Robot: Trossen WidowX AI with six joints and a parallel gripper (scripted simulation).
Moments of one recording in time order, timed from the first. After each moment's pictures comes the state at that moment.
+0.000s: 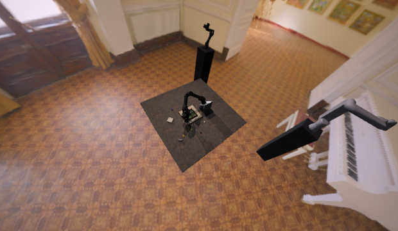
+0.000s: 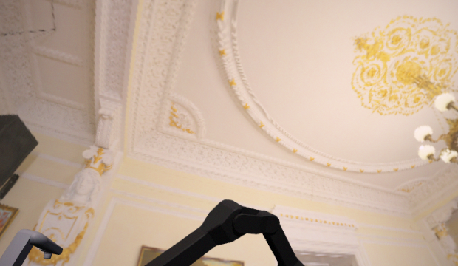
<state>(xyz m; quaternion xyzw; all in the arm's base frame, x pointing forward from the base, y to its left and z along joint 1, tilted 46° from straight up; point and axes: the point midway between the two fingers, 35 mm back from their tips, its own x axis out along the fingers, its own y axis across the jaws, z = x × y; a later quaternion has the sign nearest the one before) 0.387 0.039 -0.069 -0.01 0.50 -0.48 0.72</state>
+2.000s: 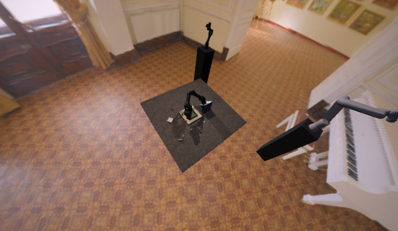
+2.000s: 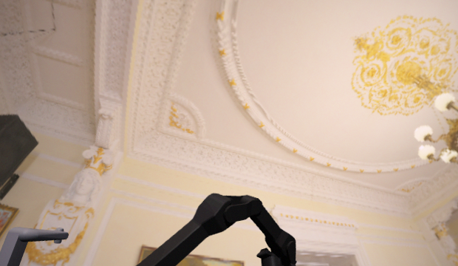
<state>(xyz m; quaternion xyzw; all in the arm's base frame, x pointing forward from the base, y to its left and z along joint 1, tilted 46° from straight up) 0.362 0.119 -0.015 -0.02 0.50 -0.48 0.72</state>
